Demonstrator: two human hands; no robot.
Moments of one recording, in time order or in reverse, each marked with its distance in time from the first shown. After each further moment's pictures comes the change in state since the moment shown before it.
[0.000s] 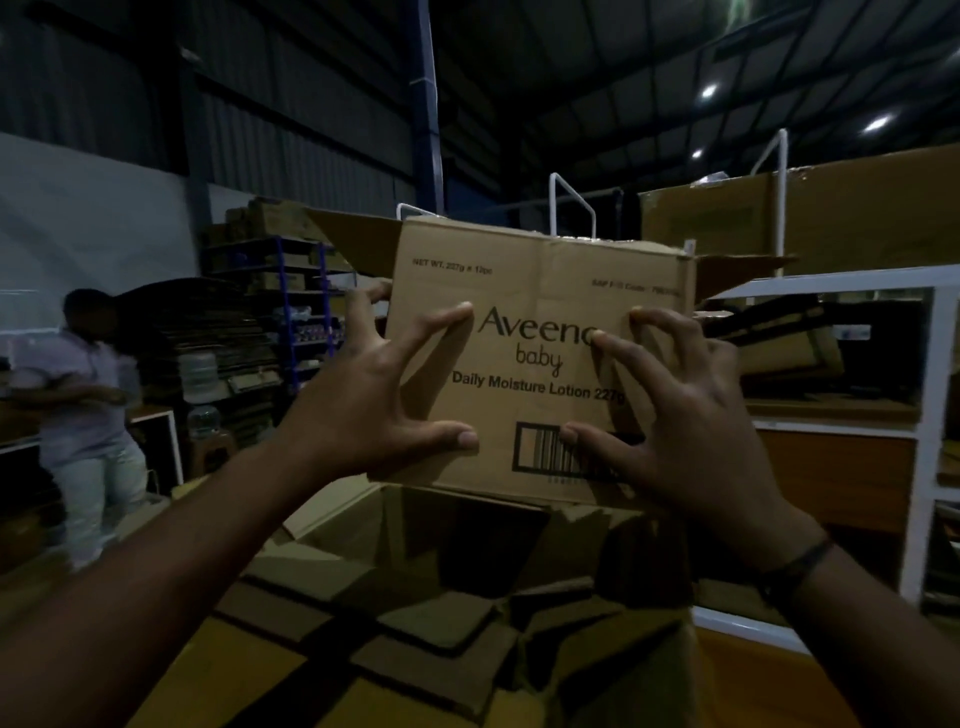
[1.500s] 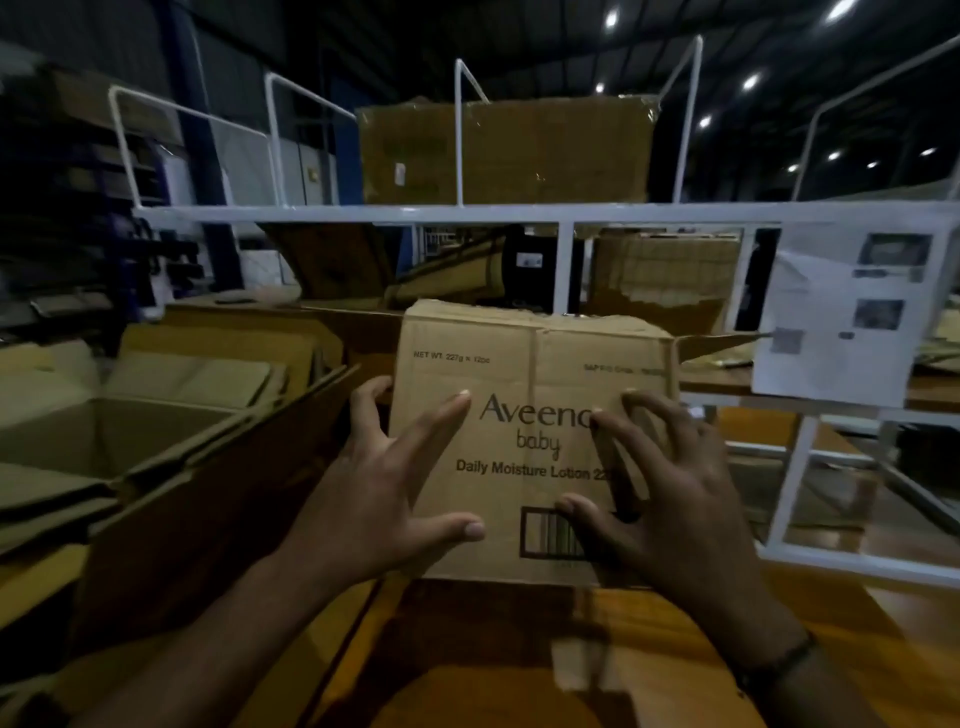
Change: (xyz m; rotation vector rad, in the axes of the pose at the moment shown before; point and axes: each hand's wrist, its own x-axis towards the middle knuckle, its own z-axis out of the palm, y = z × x) left_hand -0.061 0.401 0.203 -0.274 -0.208 -0.021; right_hand -0.242 0.284 -0.258 -0.145 -0.160 0.177
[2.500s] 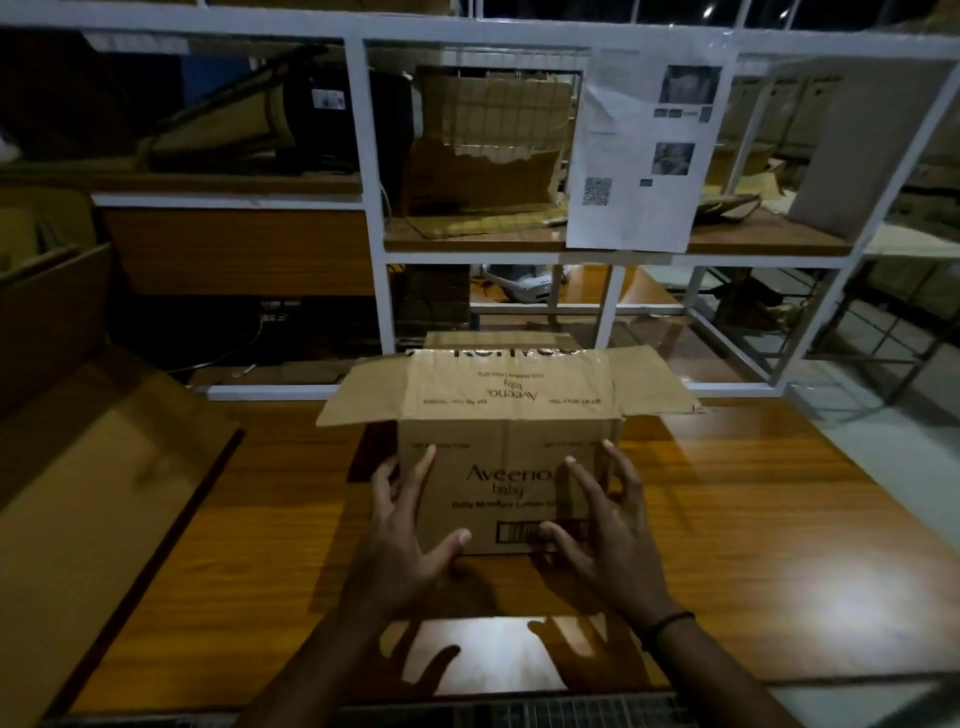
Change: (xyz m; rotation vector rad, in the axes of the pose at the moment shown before) left_hand -0.086 0.112 0.271 -0.490 -0.188 -0.195; right_hand -0.239 0.177 0.018 0.081 -0.172 0.369
